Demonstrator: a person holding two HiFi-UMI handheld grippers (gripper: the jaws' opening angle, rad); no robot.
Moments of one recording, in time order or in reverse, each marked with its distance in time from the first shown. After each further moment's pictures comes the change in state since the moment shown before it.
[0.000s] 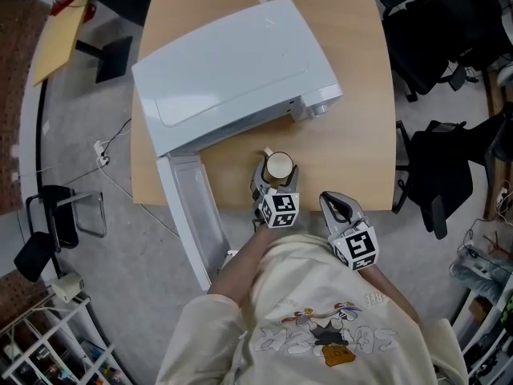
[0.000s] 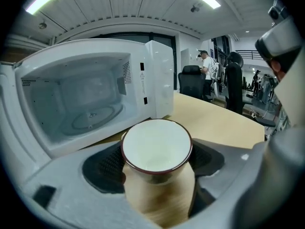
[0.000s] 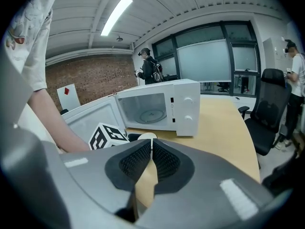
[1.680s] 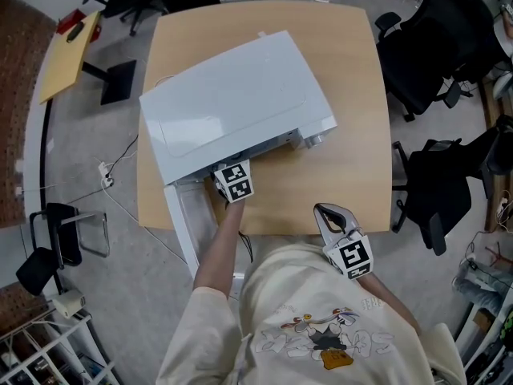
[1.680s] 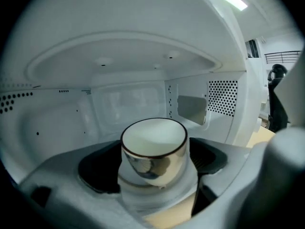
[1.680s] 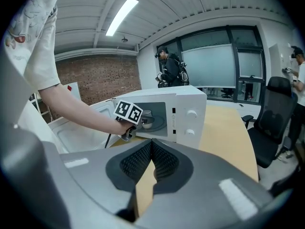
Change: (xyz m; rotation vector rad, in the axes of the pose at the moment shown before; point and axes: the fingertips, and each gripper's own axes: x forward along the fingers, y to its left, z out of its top) left arm 0.045 0.208 0.093 -0.166 -0.118 0.300; right arm 0.021 -0.009 0.038 -0.086 -0.034 0.019
